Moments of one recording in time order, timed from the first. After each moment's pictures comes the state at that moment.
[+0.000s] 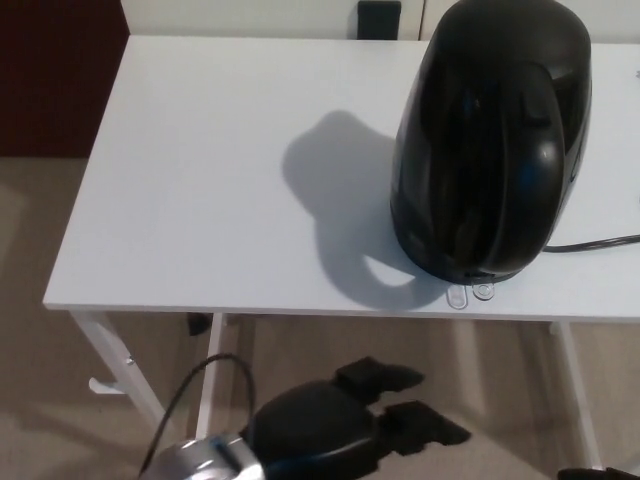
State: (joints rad) left_arm -0.12 0.46 -0.73 -0.03 0.69 -0.34 -0.17; right_arm 0.11 -0.36 -0.01 0.81 -0.01 -0.23 0.22
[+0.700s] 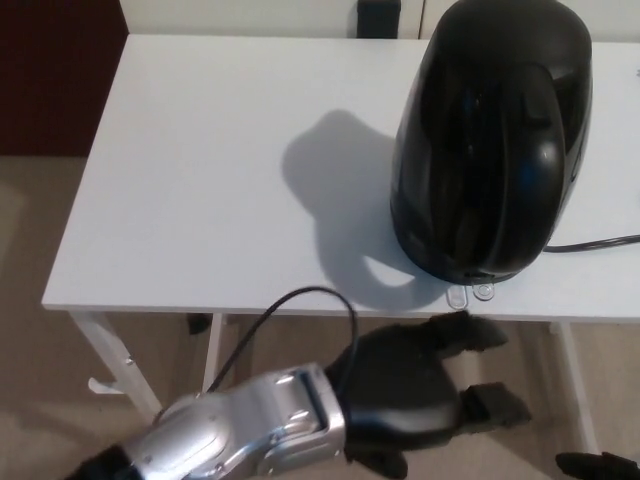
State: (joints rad) left_arm -0.47 0.39 -0.93 0.09 1.03 -0.33 -0.07; right_arm 0.09 -0.37 0.01 0.81 -0.03 -0.26 0.23
